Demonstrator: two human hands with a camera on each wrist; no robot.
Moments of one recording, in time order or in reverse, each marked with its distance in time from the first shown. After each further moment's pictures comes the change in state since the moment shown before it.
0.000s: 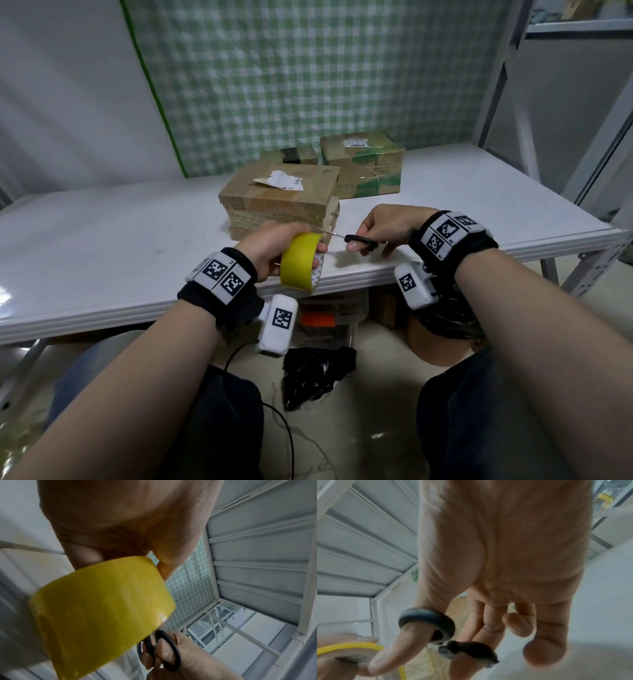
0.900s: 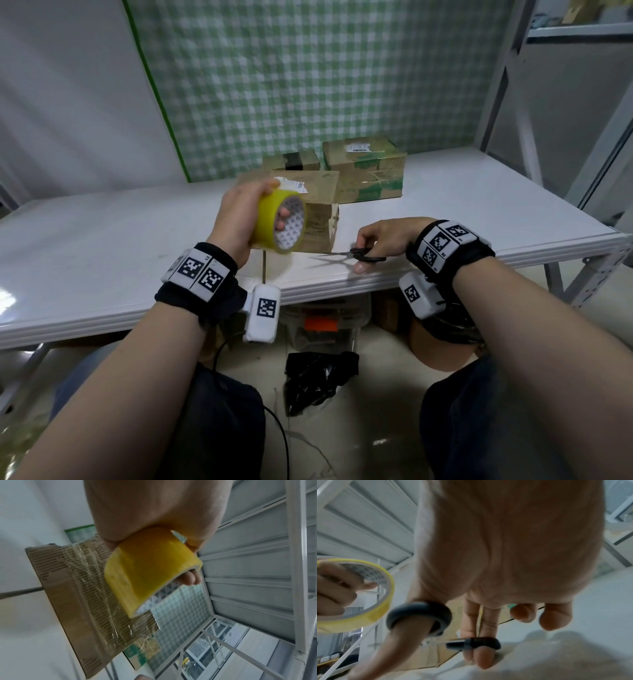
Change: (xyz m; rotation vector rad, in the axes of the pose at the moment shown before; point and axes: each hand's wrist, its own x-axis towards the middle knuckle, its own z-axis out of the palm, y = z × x) left_hand -0.013 0.028 -0.028 -0.288 0.260 0.386; right_hand 0.002 0.001 0.003 -0.202 -0.068 -0.020
